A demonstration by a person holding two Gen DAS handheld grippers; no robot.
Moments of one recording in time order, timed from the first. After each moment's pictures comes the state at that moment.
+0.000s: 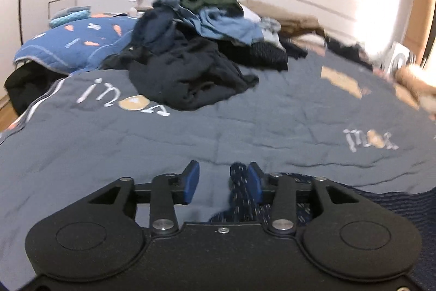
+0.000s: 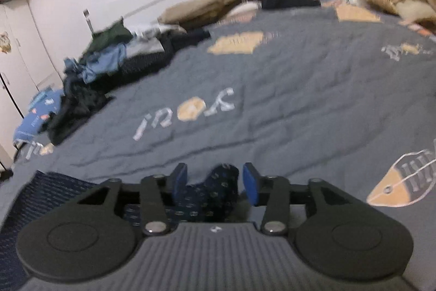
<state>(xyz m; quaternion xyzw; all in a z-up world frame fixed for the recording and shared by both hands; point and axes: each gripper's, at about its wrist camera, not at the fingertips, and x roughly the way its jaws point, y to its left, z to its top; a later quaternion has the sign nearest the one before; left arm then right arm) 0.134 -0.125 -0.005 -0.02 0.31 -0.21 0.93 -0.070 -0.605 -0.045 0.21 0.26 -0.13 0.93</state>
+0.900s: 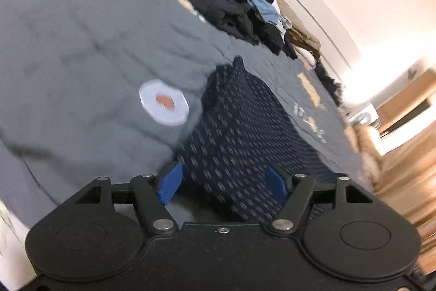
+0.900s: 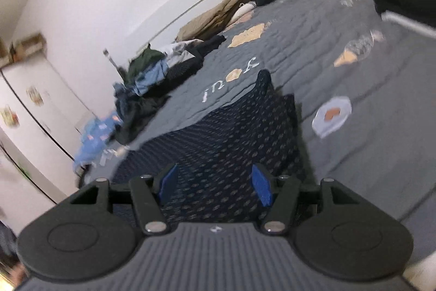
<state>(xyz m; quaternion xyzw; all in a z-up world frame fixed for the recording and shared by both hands) -0.039 -0.004 -0.053 -0.30 0.42 -0.23 0.83 -0.272 -0.475 -0.031 0.36 0.20 -0.10 0.90</state>
